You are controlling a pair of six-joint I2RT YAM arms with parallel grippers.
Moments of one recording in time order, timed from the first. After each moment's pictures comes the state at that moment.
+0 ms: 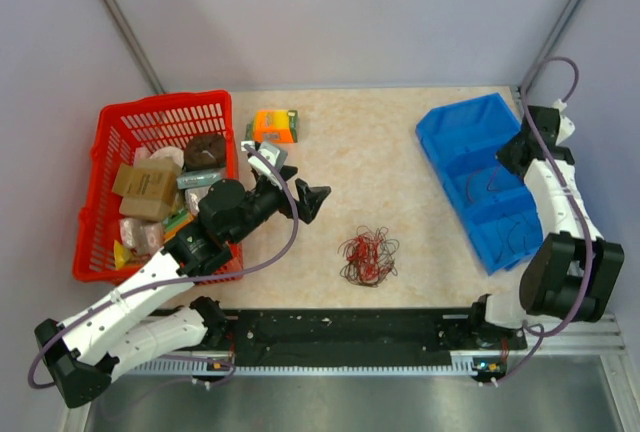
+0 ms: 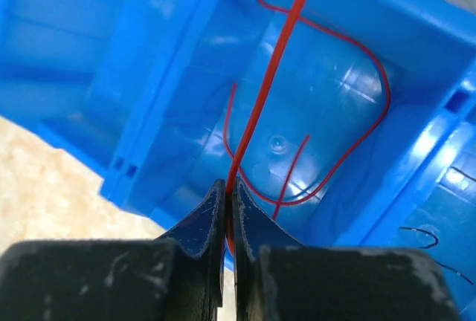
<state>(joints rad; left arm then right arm) -0.81 0.85 0.82 -0.04 -0.06 -0.19 -0.20 1.38 1.14 -0.52 0.17 0.61</state>
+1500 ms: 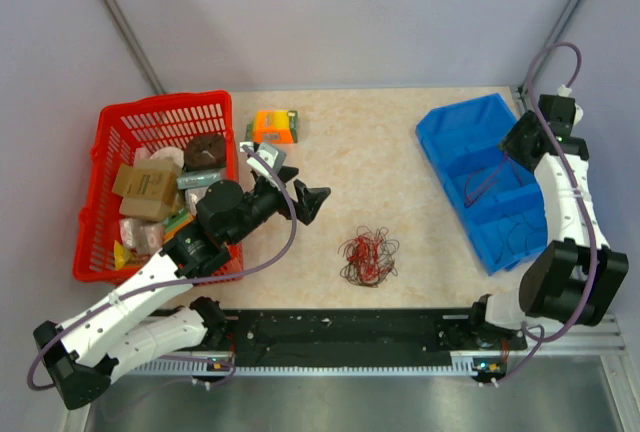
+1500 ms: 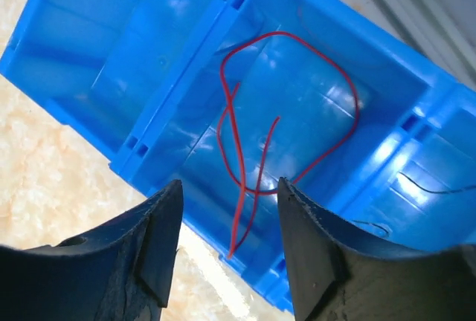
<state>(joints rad) -0.81 0.84 0.82 -0.04 -0.04 -0.20 -0.23 1.36 1.26 -0.65 0.13 0.46</state>
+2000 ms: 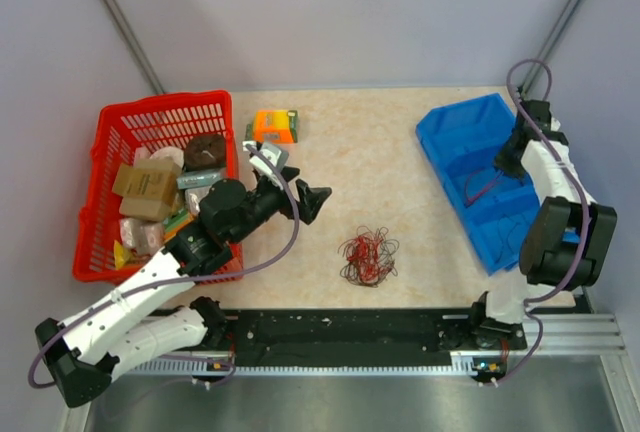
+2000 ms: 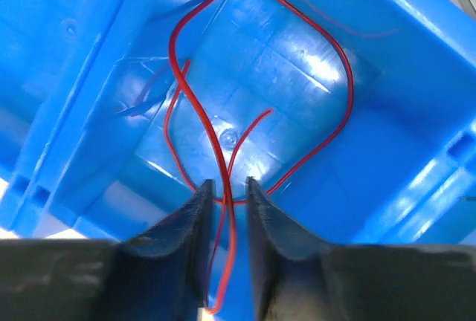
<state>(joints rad) -0.81 0.84 0.82 -0.04 -0.05 -0.20 -0.22 1.63 1.27 -0.63 0.15 0.46</state>
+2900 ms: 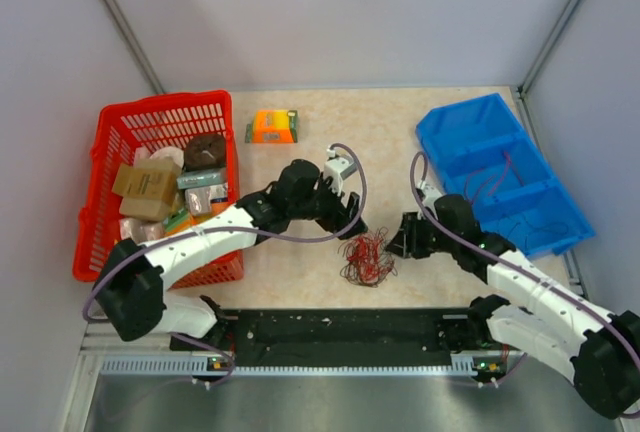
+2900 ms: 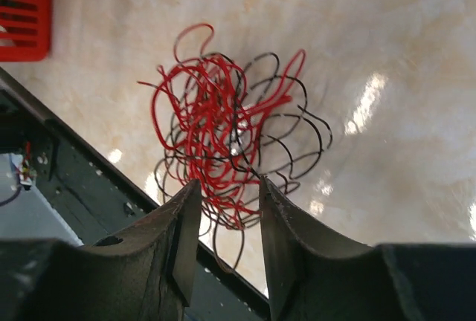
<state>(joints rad) -0.81 1.33 0.93 -0.11 0.35 -0.29 0.53 0.90 0.46 -0.30 -0.33 0.48</state>
